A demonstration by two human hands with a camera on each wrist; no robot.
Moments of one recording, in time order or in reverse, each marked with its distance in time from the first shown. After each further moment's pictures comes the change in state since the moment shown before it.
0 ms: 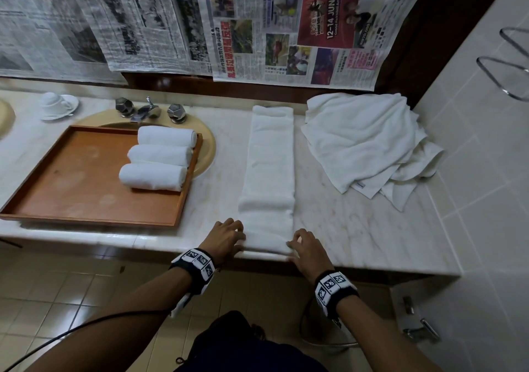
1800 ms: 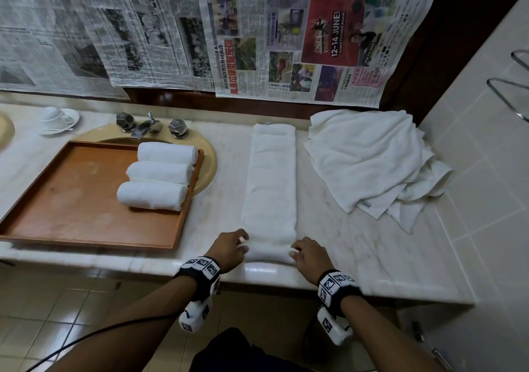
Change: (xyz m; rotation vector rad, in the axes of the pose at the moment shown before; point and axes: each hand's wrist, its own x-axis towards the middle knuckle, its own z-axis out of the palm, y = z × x) left_hand 0.037 -0.005 -0.017 -0.498 -0.012 -0.399; right_hand 0.054 0.006 -0.021 0.138 -0.066 0.243
